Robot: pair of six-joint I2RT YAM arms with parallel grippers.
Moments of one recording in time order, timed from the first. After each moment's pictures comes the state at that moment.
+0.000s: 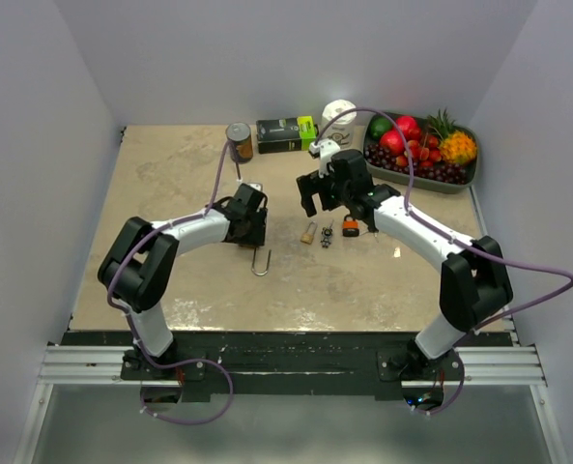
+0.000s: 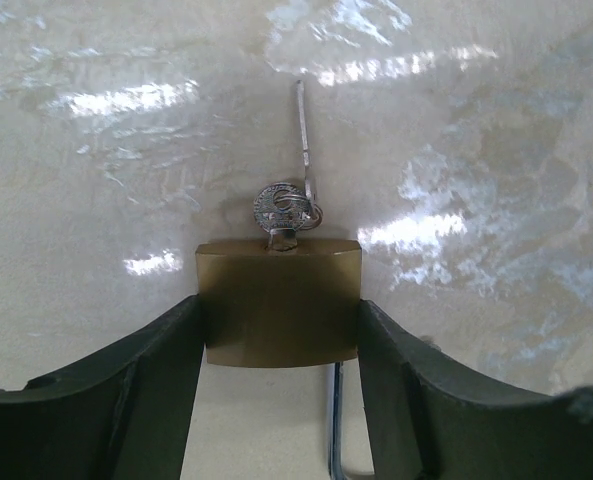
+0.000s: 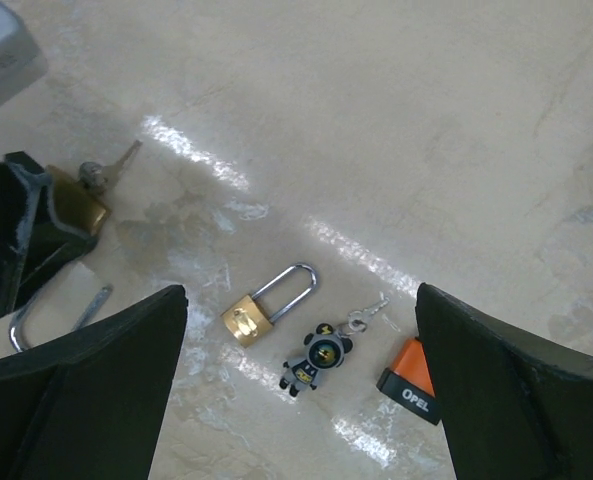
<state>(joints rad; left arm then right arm) -0.54 1.79 1.07 -0.33 -0.19 -0.40 0.53 1.62 1.23 -0.23 0.00 0.03</state>
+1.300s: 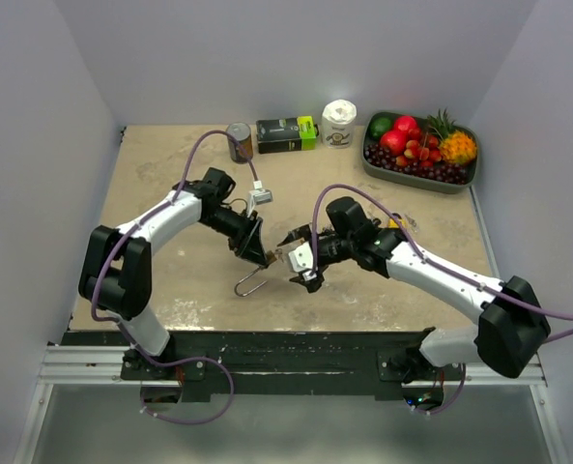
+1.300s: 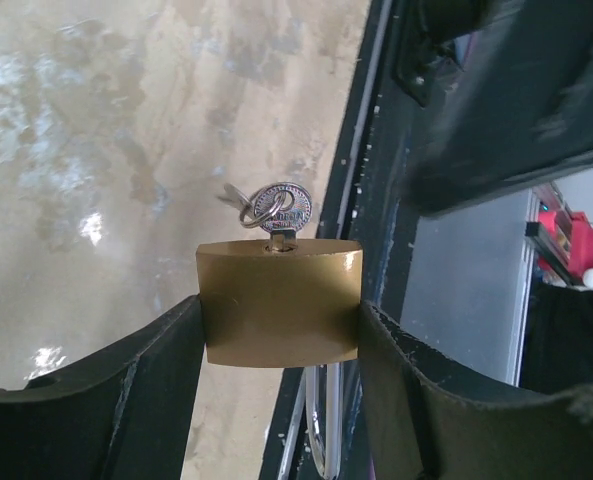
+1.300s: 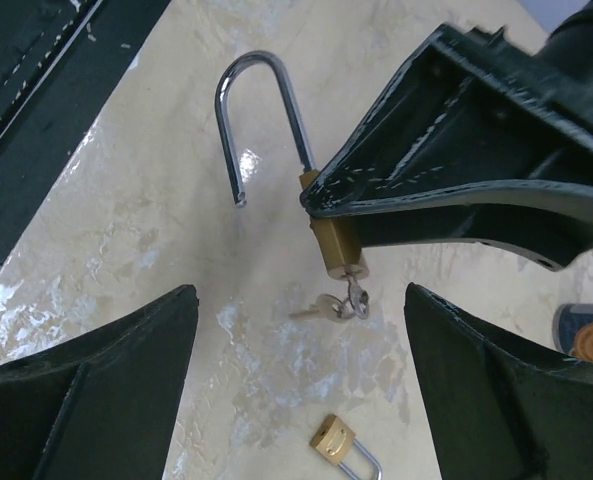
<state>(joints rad) -0.35 1.69 1.19 -0.85 1.04 0.39 0.73 1.30 0.91 -0.26 -0.78 -1.09</state>
